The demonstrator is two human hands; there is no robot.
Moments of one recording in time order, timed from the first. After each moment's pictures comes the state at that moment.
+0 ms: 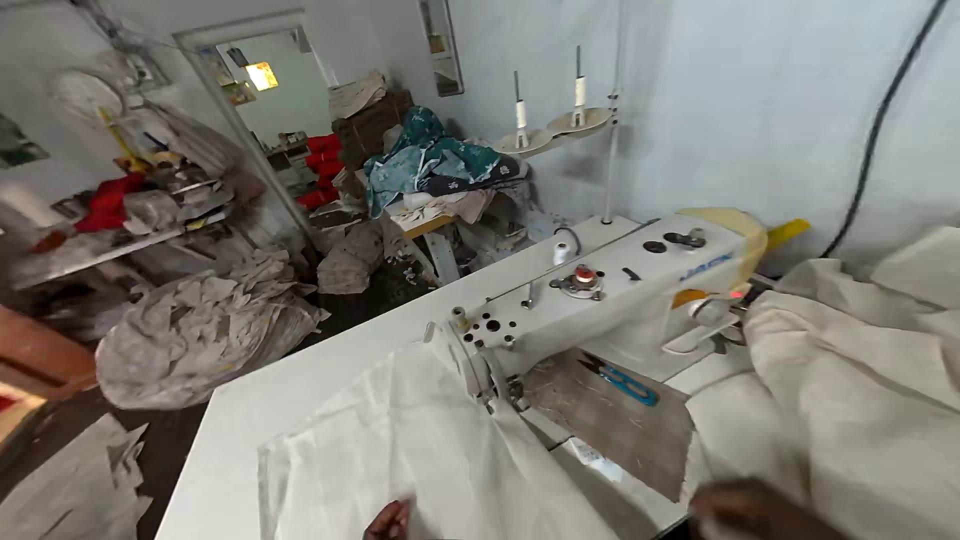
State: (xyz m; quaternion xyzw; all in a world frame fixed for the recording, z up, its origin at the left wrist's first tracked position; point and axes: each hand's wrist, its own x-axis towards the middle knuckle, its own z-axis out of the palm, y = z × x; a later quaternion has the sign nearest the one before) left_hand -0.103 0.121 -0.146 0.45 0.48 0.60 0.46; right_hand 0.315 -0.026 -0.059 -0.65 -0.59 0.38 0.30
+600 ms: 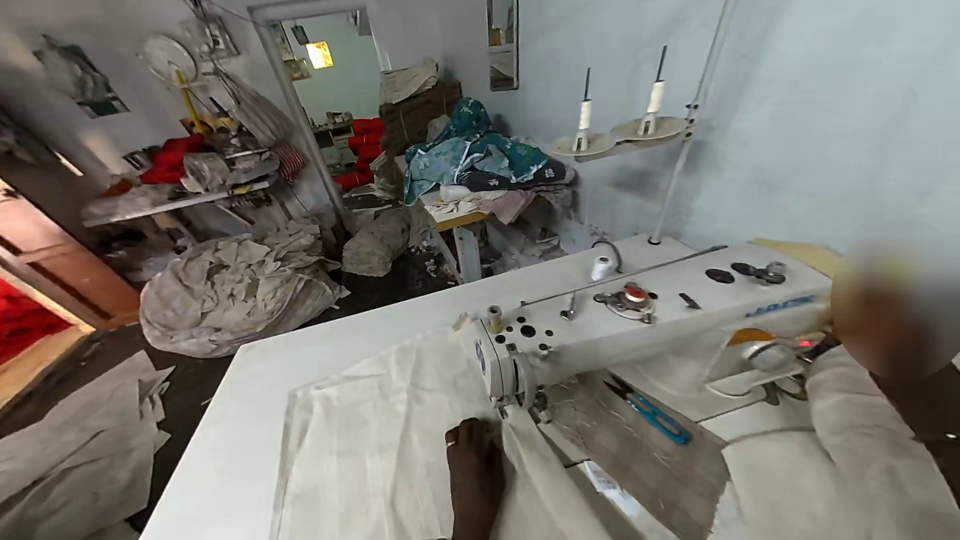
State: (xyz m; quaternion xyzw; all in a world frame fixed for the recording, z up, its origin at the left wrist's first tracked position) left_hand 0.022 0.180 -0.139 0.76 0.52 0.35 0.17; right_hand 0.573 0.149 -0.021 -0.56 -0.27 0.16 0.77
